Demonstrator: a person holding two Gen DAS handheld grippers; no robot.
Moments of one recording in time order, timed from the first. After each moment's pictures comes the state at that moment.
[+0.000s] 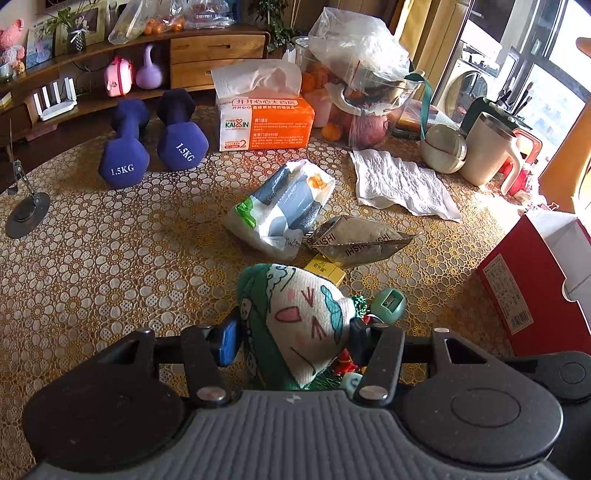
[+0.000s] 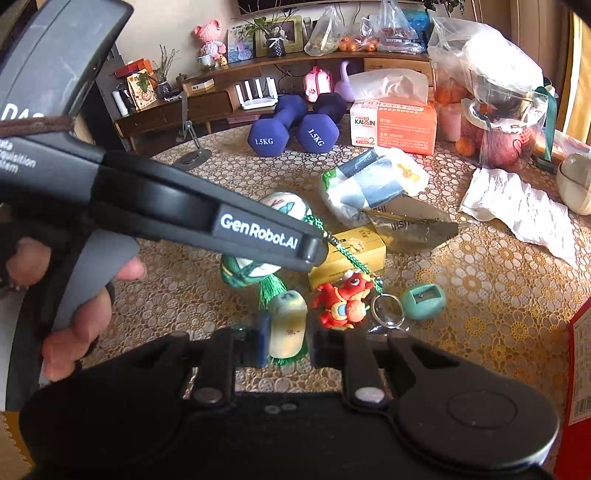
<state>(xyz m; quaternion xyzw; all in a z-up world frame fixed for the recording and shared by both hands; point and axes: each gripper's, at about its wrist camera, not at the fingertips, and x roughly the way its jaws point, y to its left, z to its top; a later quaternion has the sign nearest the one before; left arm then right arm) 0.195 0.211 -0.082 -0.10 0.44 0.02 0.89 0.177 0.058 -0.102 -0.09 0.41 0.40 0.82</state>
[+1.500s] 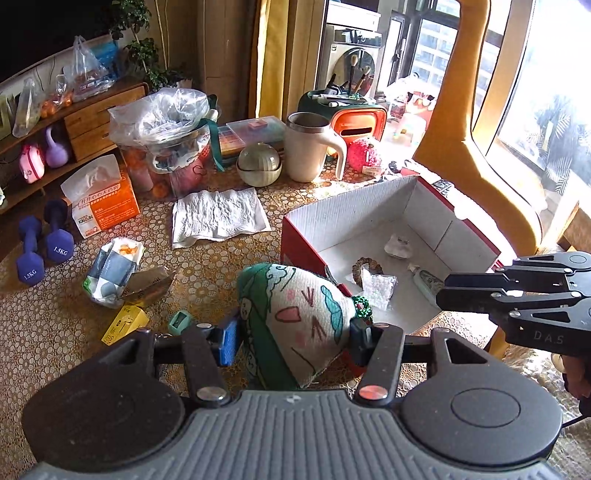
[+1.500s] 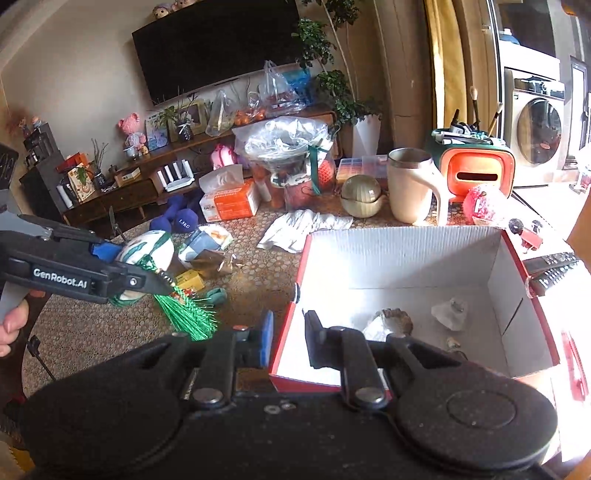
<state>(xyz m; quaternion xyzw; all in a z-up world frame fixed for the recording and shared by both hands) 0.157 0.010 0.032 0.00 0.42 -0.10 0.90 0.168 -0.223 0.007 0.01 0.36 0.30 0.88</state>
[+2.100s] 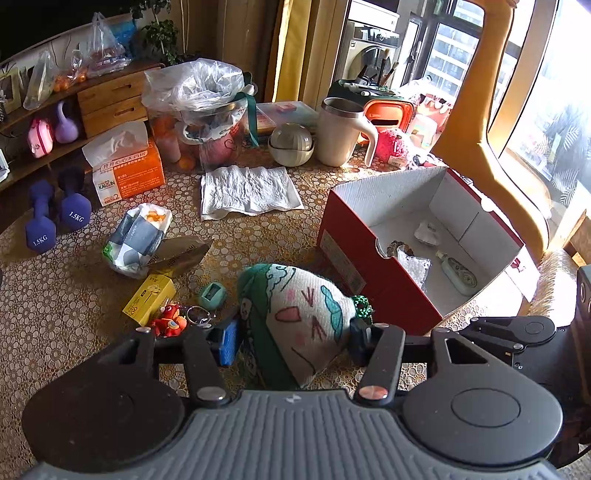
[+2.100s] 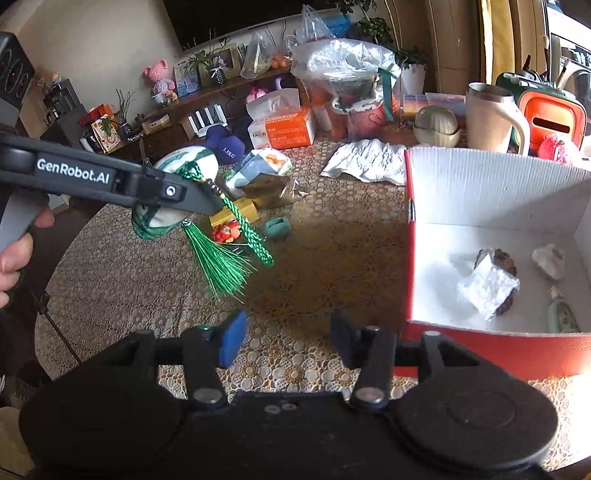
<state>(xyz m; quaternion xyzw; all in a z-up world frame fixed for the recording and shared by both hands) 0.148 0.069 0.003 -0.02 0.43 -0.10 0.90 0.145 -0.132 -0.059 -0.01 0.42 0.34 0.84</state>
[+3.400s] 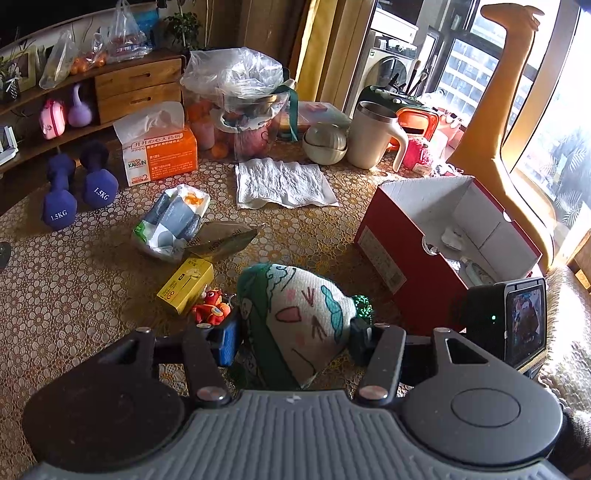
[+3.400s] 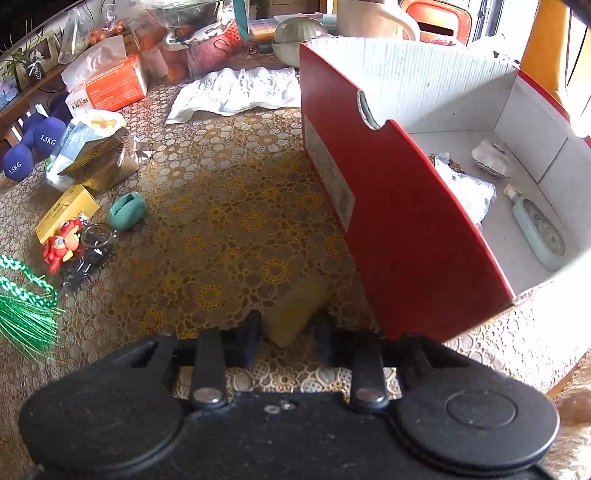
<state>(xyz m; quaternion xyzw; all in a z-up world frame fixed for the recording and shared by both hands) 0.143 0.124 -0.017 -0.06 0.42 -0.09 0.90 0.192 -0.067 -0.140 0.01 0.51 0.05 0.86</state>
